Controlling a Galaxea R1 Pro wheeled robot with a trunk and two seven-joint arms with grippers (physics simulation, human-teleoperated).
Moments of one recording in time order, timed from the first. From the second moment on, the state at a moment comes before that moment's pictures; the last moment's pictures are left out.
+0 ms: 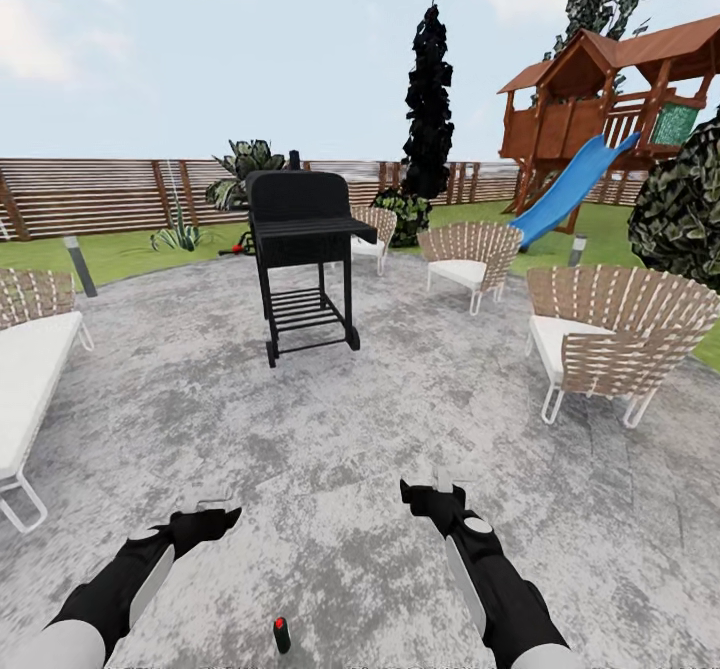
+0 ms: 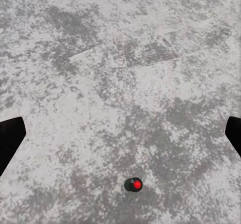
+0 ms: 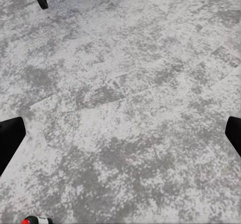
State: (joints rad) left arm -0.54 0.19 -0.06 -0.59 0.19 0.21 -0.19; right arm -0.45 0.16 0.00 -0.88 0.00 0.23 0.00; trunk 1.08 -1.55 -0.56
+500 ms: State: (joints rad) left arm -0.54 0.19 -0.06 -0.55 0.19 0.21 -0.19; right arm -0.45 0.16 0.00 -0.88 0.00 0.23 0.00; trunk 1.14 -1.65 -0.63
